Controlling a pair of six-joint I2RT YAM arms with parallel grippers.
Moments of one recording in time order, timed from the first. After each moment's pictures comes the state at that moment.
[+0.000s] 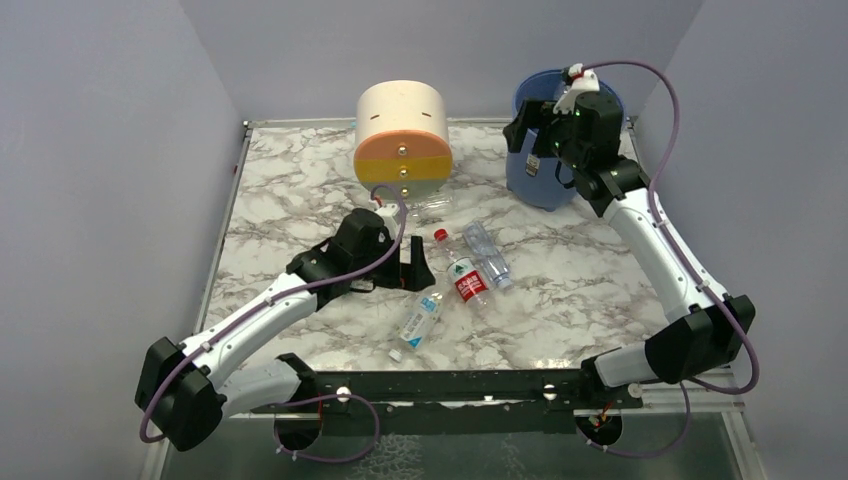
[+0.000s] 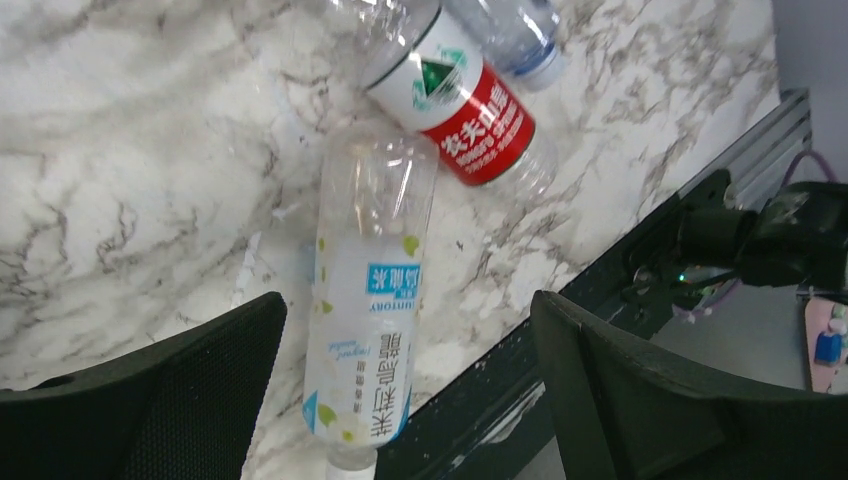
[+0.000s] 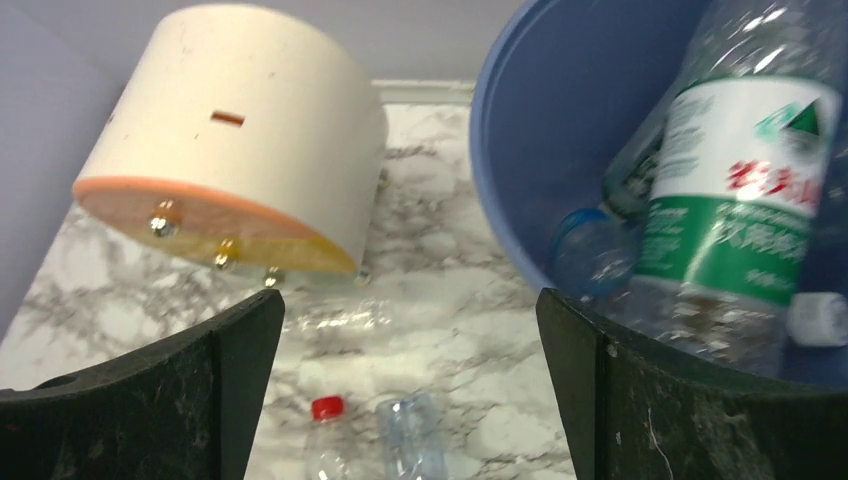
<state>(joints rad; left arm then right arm) -0.67 1.10 0.82 -0.42 0.26 -0.53 0.32 1.43 1.48 -0.29 0.05 0.23</state>
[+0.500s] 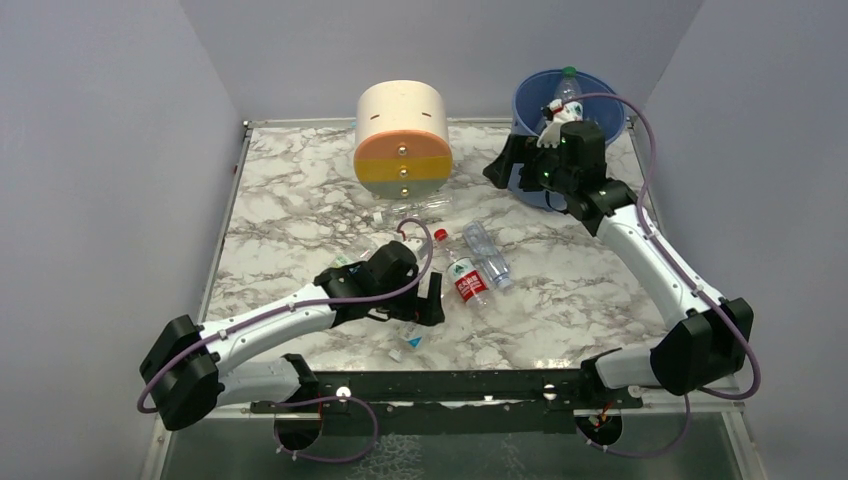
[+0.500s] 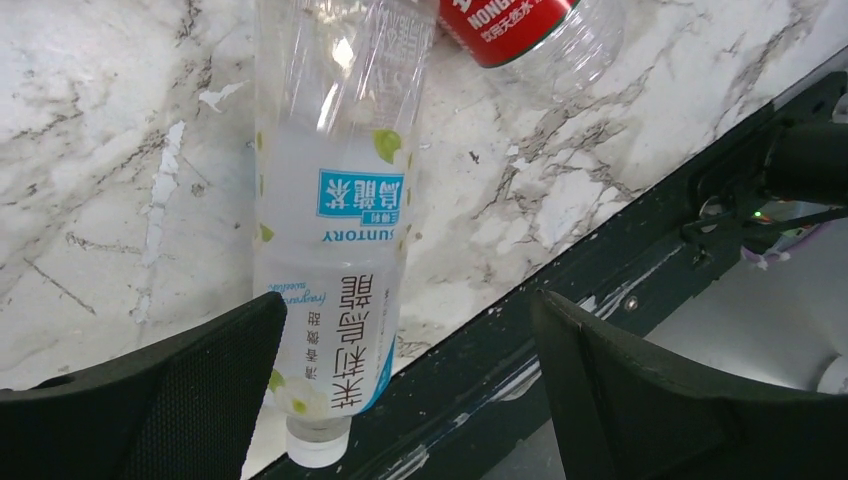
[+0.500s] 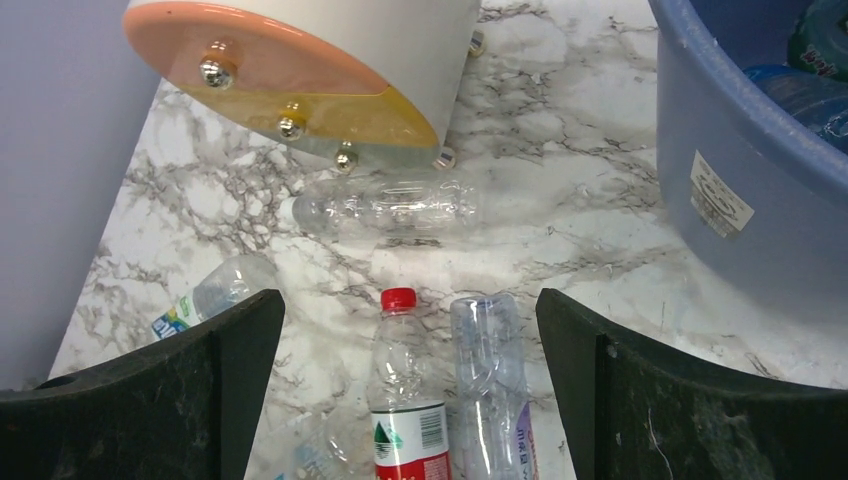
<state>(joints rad) -0.91 1.14 0.73 -0.45 0.13 -0.65 0.33 1.37 1.25 -0.29 -0.19 0.36</state>
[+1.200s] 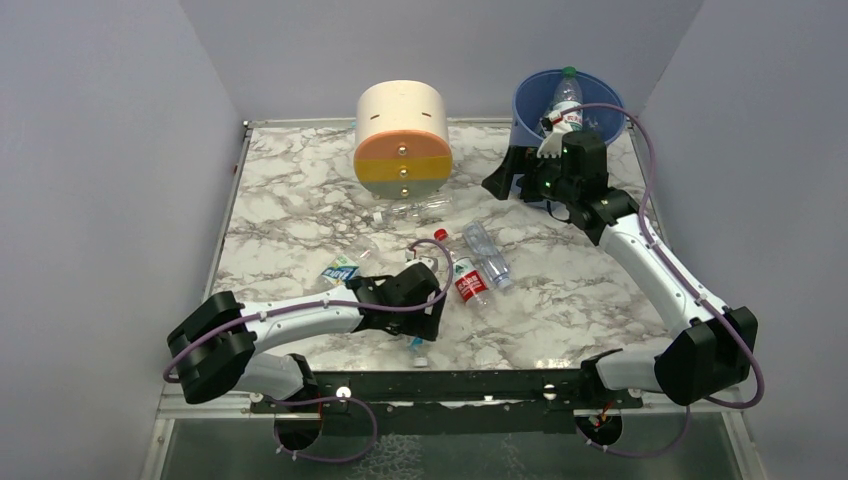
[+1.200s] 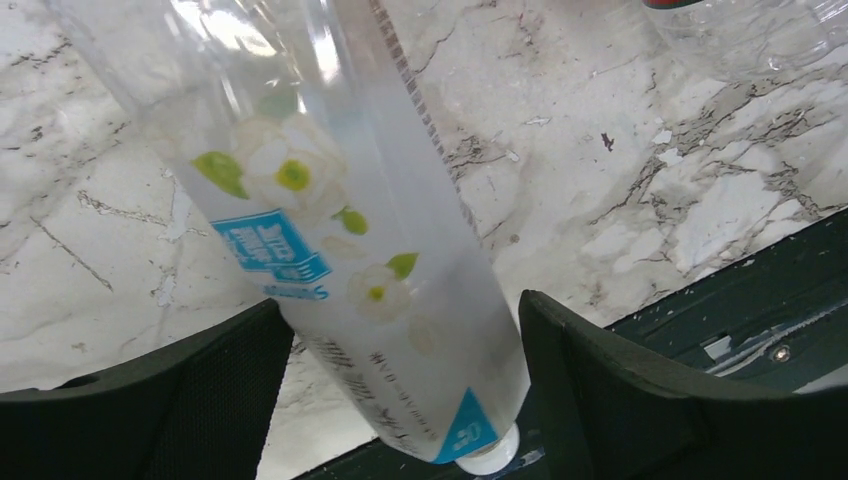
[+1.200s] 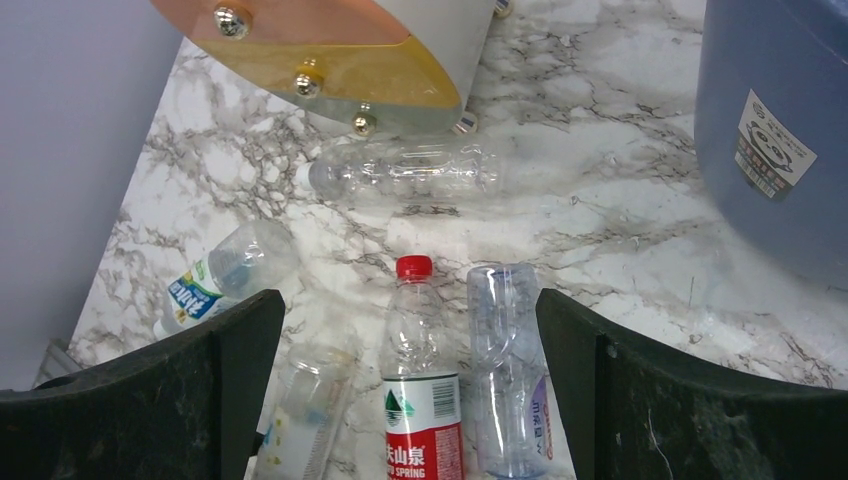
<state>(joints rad) -1.04 1.32 0.71 -0.48 -0.08 -0.70 0.34 1.32 1.17 -0.29 -0.26 0.37</state>
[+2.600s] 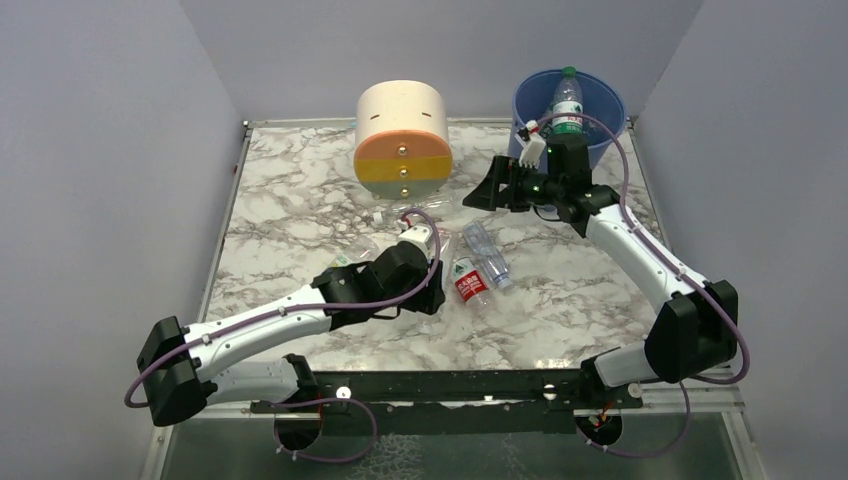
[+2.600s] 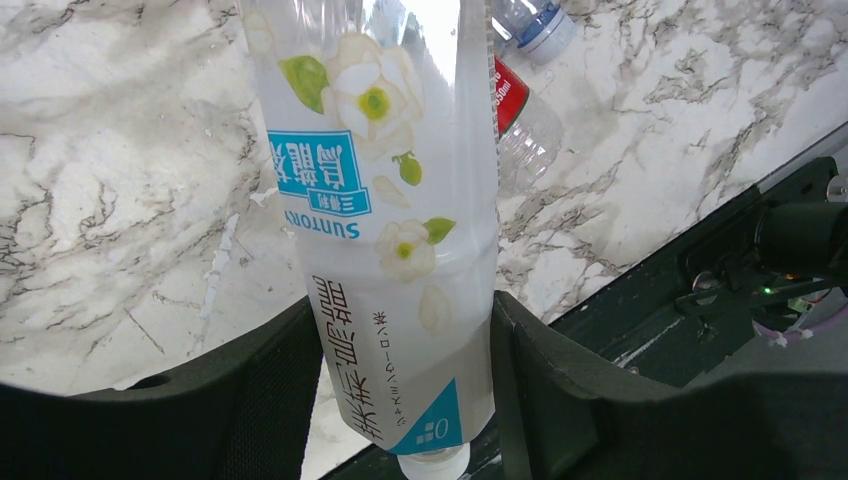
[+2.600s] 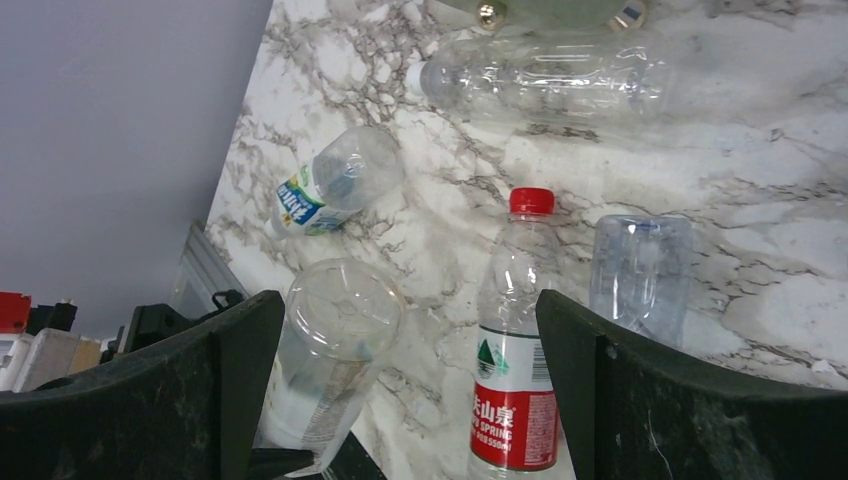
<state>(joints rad) -1.04 1.12 0.84 -0.49 -0.17 -0.63 0.34 1.42 1.16 -0.28 -0.56 0.45</state>
